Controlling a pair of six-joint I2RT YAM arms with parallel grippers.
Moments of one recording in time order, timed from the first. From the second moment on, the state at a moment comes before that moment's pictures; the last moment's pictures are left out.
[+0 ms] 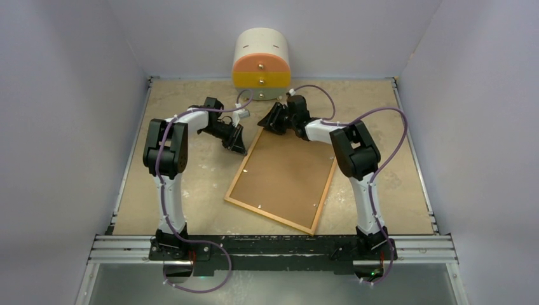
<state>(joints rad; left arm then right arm) -0.18 2.15 1.48 -0.72 0.95 0.53 0.47 2.25 1.48 0.20 -0.36 0.94</state>
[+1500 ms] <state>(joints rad) -0.18 2.14 1.47 -0.73 0.95 0.55 0.17 1.91 1.10 0.07 -0.15 0.84</state>
